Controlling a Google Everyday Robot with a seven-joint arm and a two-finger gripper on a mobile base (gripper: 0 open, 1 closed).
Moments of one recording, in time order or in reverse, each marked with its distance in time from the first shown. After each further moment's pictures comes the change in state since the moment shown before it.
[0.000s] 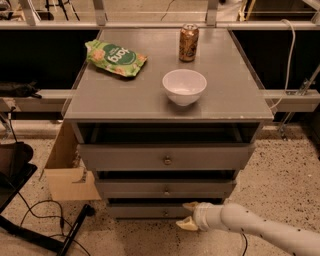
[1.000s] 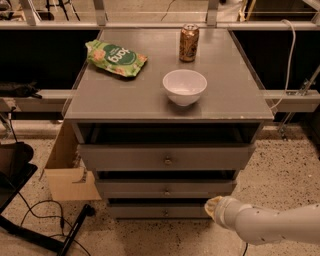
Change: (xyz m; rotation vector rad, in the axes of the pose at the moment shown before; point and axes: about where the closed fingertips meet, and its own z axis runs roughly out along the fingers) arm -0.027 -0.027 -0.153 0.338 0.257 0.004
